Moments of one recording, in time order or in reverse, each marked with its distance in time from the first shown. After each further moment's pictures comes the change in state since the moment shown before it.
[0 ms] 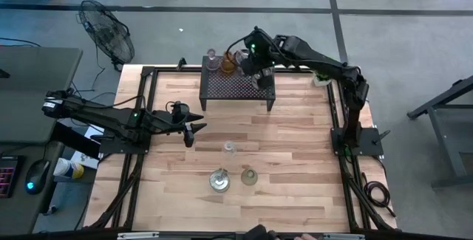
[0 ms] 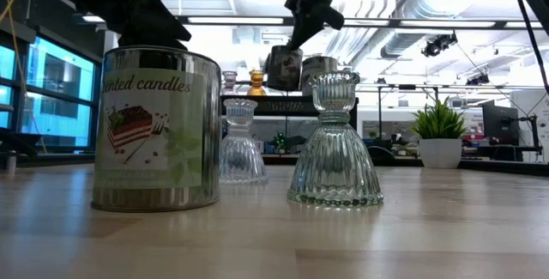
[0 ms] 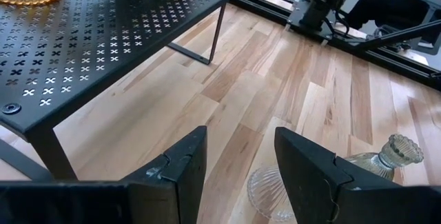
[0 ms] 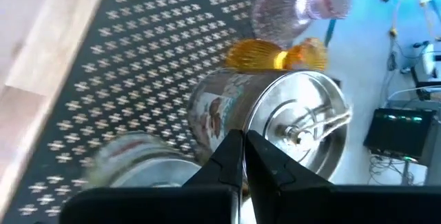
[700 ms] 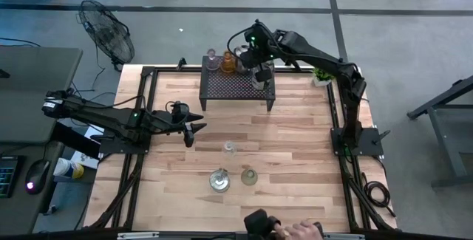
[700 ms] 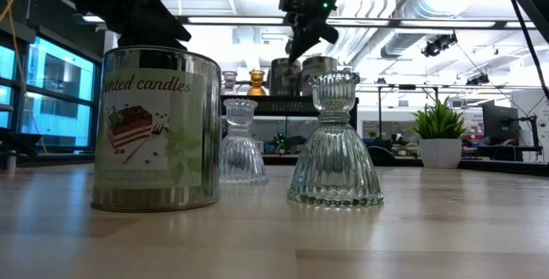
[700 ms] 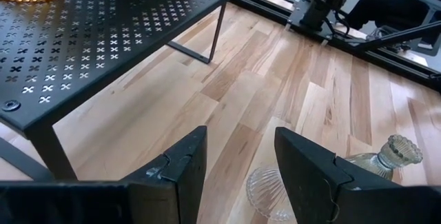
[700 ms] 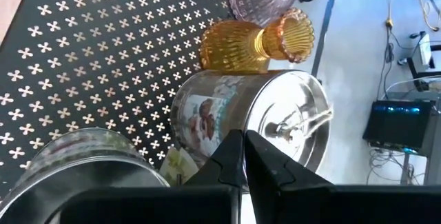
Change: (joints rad) left arm 0.000 0.000 0.000 0.000 0.000 -0.011; right arm -0.077 0.043 0.001 0.062 -0.029 -0.028
